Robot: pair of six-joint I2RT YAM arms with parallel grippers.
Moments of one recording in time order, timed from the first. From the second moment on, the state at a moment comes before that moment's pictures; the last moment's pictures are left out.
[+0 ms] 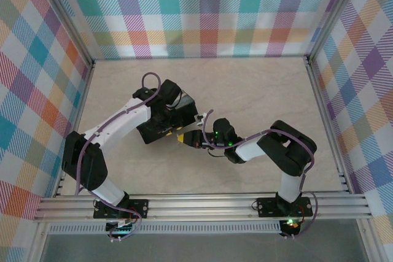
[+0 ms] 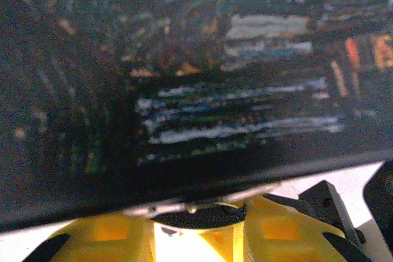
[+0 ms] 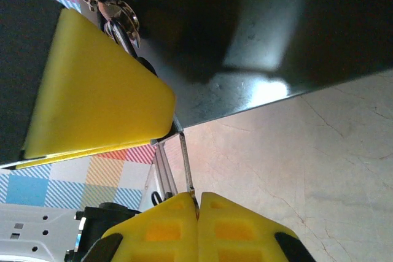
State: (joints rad) left arm -0.57 1.59 1.36 -1.09 0.11 -1.01; right arm 0.84 1.81 0.64 0.97 -0.54 1.07
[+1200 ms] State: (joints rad) left arm -0.54 1.55 1.32 -1.06 0.12 -1.03; right arm 0.86 1.82 0.66 0.98 -0.52 1.06
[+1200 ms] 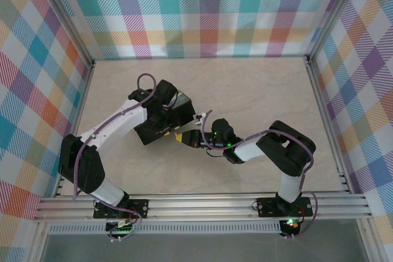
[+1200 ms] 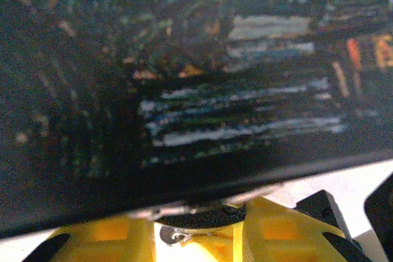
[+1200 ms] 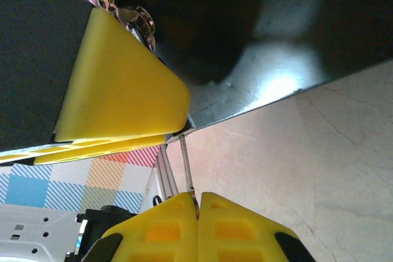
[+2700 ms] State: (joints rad) left arm -0.49 1.49 1.30 -1.13 0.22 -0.94; right arm 0.79 1.93 0.63 1.24 -0.80 0.83
